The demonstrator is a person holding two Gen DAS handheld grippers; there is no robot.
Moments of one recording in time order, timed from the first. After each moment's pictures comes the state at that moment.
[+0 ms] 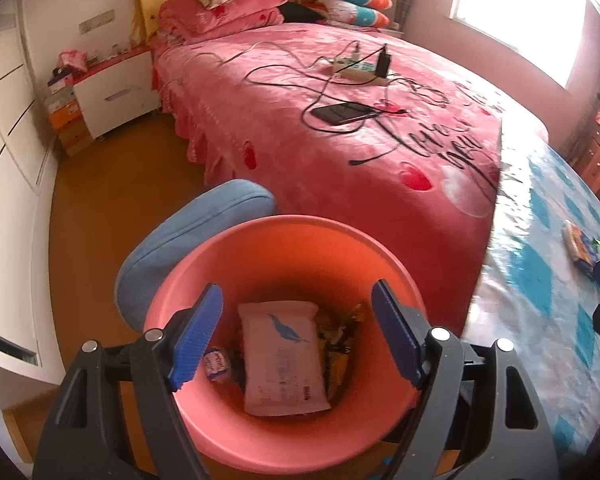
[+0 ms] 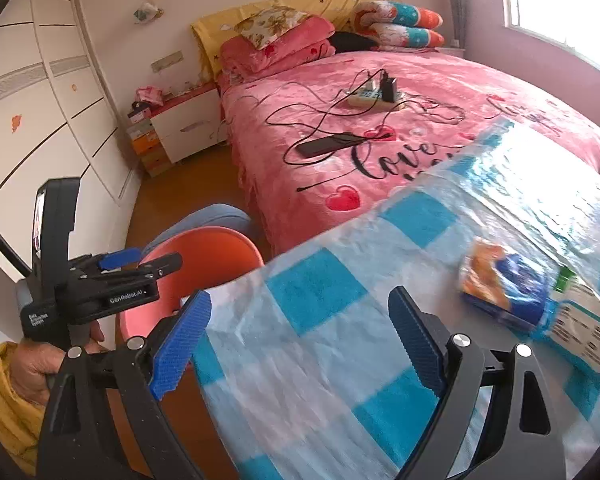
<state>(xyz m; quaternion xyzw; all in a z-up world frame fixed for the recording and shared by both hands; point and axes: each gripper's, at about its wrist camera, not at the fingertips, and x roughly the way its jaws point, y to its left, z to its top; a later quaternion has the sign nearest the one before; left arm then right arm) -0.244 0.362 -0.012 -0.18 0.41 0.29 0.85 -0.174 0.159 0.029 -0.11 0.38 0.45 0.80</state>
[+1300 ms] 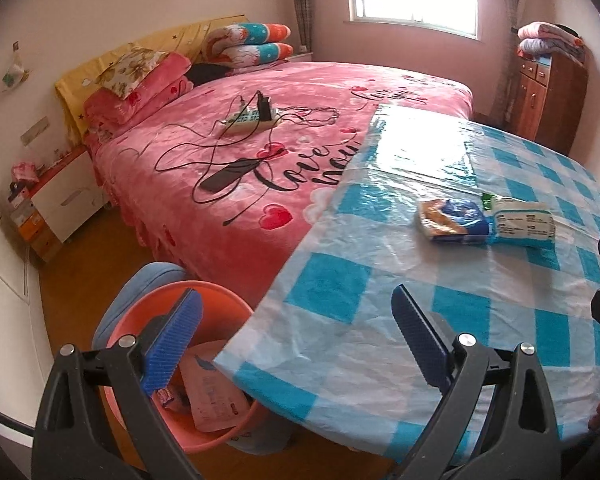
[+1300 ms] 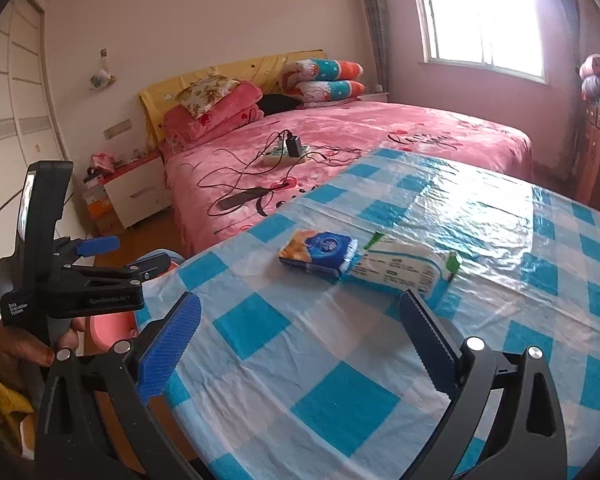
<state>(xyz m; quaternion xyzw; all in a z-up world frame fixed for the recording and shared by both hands) -0.194 0.211 0.053 -0.03 0.38 0.20 0.90 -0.182 -0.012 0.054 -0.03 0.30 0.37 0.88</state>
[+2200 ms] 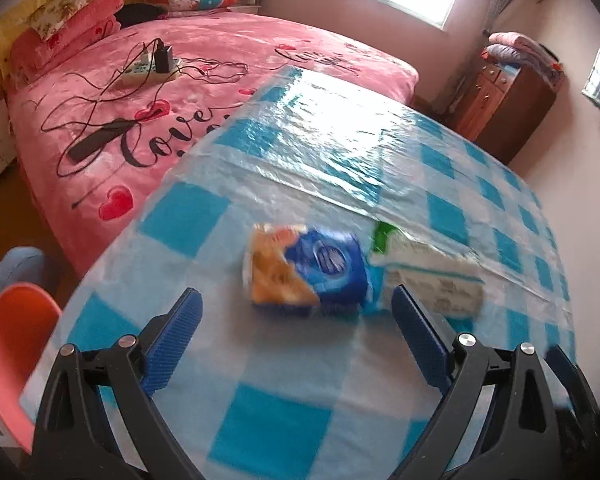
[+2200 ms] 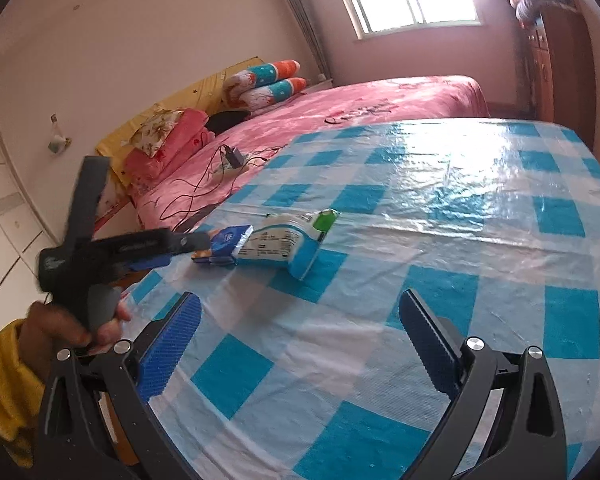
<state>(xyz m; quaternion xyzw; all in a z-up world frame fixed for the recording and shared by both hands) -0.063 0.155 0.024 -0.15 0.44 0.07 0.88 -0.143 -0.119 0.026 0.09 0.35 0.31 0.88</state>
